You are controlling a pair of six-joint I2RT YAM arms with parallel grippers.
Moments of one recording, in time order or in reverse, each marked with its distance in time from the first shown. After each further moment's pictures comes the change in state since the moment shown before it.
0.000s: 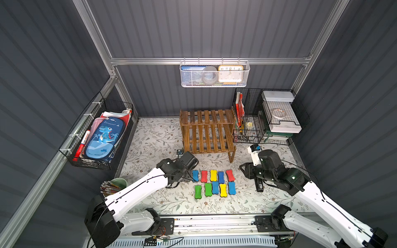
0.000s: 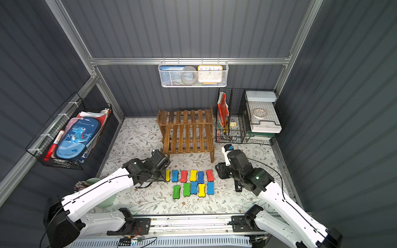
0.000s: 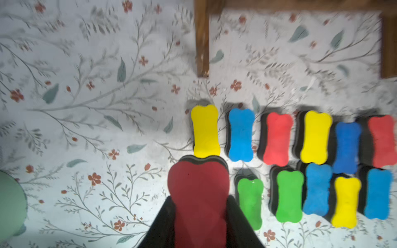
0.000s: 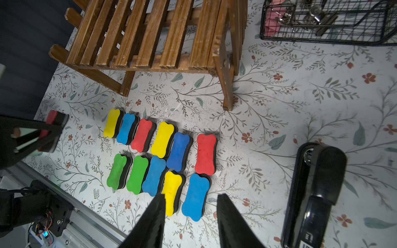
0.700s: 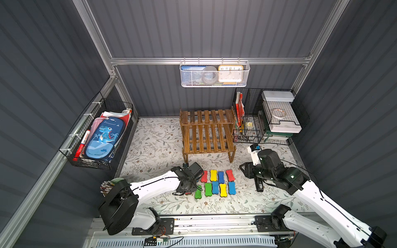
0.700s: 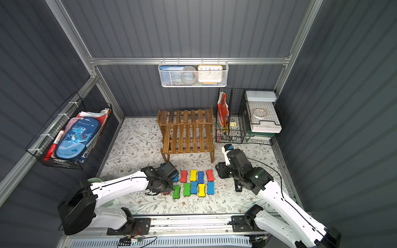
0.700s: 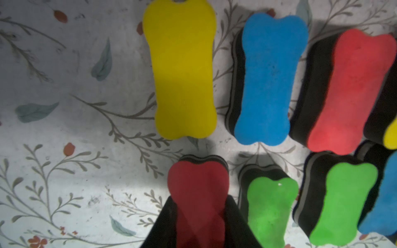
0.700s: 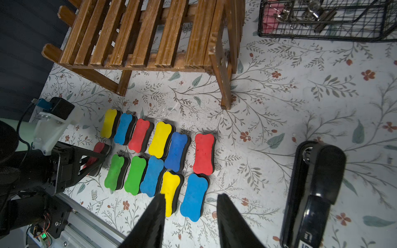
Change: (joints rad) left arm -0.058 0.178 -0.164 0.211 0.144 -0.099; right arm -0.012 0.014 0.000 0.000 -0.003 0.000
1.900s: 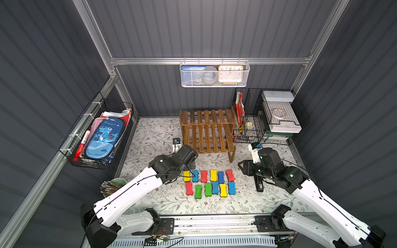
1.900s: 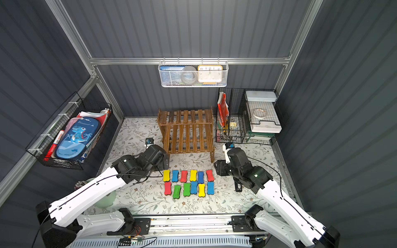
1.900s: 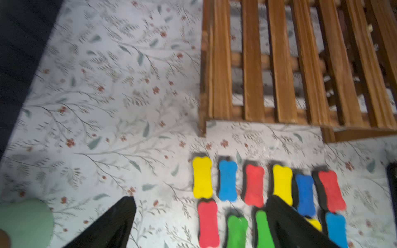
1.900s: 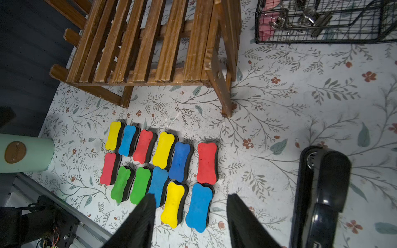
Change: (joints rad) left arm 0.087 -0.226 0.385 -0.214 -0.414 0.180; right arm -0.017 0.014 0.001 0.053 -0.003 0.045
